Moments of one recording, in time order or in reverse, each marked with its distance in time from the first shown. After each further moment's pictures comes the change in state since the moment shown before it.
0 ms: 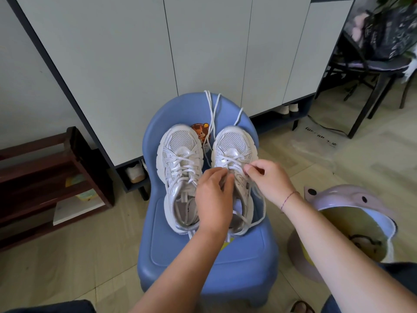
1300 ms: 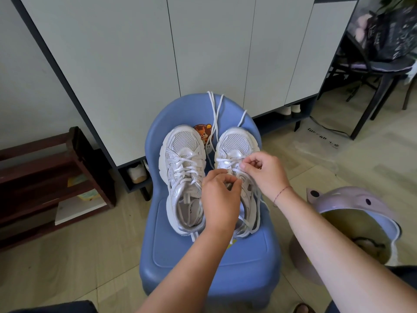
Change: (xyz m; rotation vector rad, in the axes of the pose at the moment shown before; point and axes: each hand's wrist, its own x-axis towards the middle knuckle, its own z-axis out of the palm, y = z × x) left_hand 0.002 0.010 0.001 -0.066 -0.068 -0.147; right_hand 0.019 -0.001 0.014 0.137 0.099 -0.069
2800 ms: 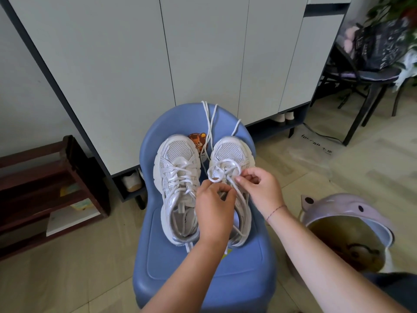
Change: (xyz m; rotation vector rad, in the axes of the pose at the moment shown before) left_hand -0.001 0.000 0.000 0.019 0.024 -0.004; right_hand -0.015 0.008 0.007 0.225 0.063 0.156
